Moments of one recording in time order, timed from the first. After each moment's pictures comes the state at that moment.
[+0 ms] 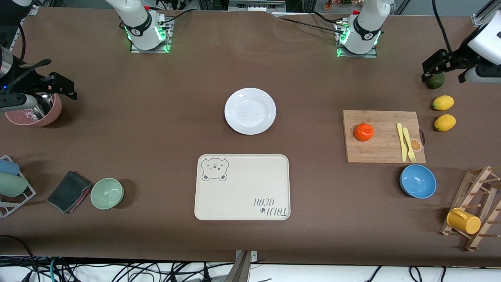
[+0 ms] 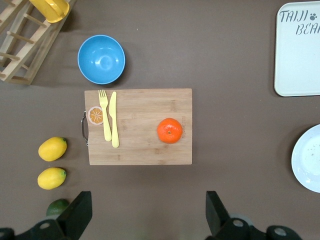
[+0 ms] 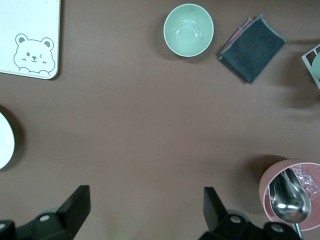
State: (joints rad) left arm 0.03 -0.08 -0.08 -1.66 0.02 1.54 -0.04; right arm 0.02 0.03 -0.01 -1.61 0.00 1.59 -0.14
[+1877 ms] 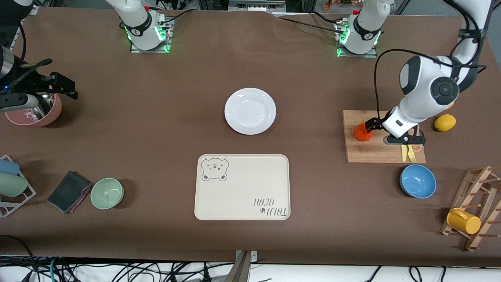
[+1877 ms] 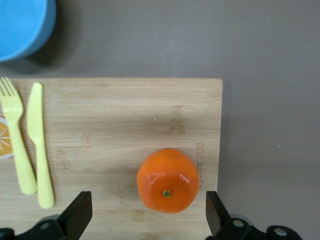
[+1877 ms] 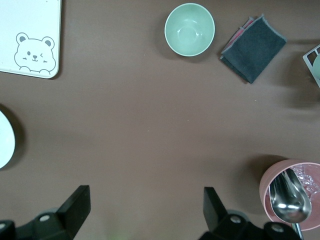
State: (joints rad) left arm 0.02 0.18 -0.07 -2.24 0.02 2.33 -0.08; right arm 0.02 0.03 -0.01 -1.61 0.00 1.59 -0.14
